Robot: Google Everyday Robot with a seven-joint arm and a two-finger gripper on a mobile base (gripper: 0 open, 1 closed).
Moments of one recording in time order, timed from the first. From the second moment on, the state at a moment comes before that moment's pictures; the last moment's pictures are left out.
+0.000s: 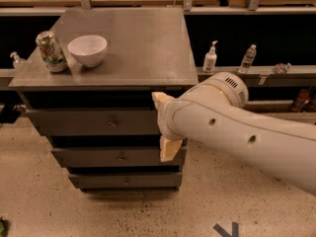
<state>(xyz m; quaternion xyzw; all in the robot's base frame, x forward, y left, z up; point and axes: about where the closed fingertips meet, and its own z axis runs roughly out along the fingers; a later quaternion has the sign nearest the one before) 0.533 -0.019 0.778 -0.74 0.59 -0.13 0.31</state>
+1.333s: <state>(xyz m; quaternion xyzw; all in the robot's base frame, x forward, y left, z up) 0.553 -0.005 0.717 -0.75 0.58 -0.17 0.27</state>
